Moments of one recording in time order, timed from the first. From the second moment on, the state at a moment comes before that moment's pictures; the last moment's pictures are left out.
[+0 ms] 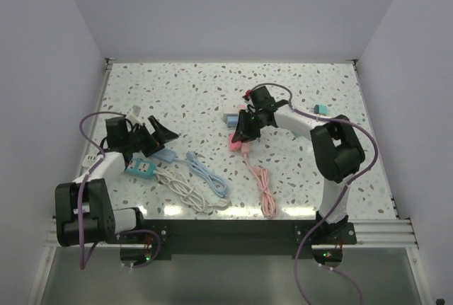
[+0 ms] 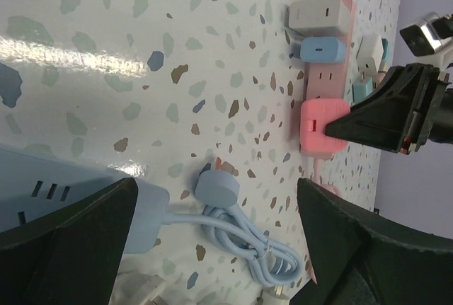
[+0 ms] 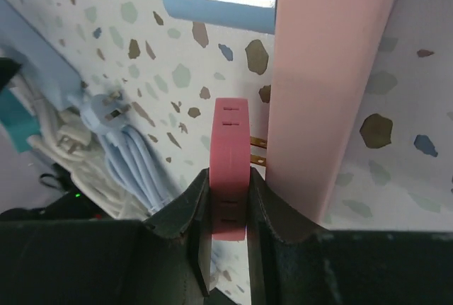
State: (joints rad) left arm 0.15 1.27 0.53 0.02 0.67 -0.57; right arm 0.52 1.93 1.33 -0.47 -0.36 0.58
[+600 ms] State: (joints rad) left arm 0.10 1.32 0.54 0.04 0.68 -0.56; right arm 0.26 1.81 1.27 -0.05 -0.85 0.79
